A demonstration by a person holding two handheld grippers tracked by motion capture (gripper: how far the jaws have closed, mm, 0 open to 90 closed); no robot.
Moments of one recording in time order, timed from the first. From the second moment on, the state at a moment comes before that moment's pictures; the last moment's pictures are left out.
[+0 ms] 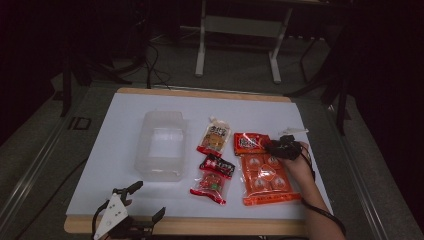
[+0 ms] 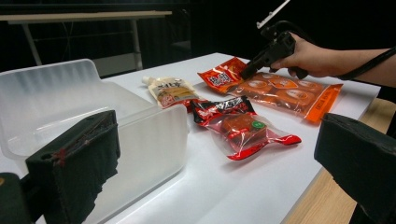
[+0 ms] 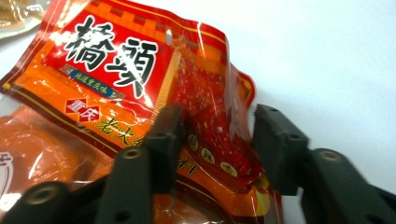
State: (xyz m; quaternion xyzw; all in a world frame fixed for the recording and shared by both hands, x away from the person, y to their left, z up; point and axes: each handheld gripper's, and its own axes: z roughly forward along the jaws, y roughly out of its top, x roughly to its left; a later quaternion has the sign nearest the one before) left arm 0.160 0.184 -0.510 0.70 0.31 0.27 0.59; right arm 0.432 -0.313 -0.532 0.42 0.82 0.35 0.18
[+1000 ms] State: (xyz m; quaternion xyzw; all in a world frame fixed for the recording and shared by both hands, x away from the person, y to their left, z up) left arm 0.162 0.182 -0.509 0.70 0.31 0.27 0.58; right arm 0.410 -0.314 -0.487 0.41 0.81 0.36 0.22
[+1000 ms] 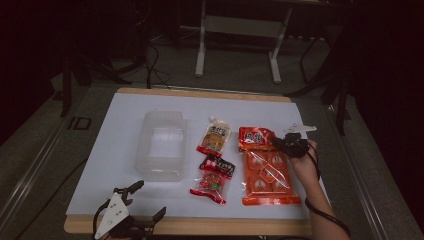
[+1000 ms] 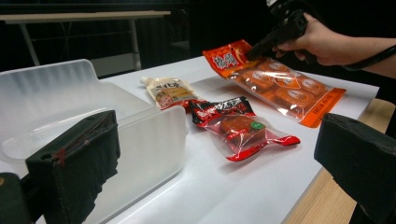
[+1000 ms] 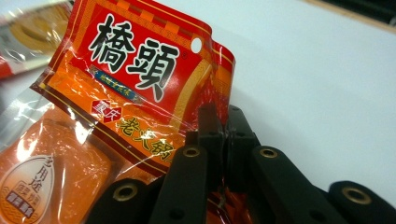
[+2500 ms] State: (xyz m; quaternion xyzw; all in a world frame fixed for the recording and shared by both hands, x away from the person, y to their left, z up) left arm 0.177 0.137 -0.469 0.74 0.27 0.20 0.58; right arm 0.285 -0.301 -0.384 0.26 0.78 0.48 0.30
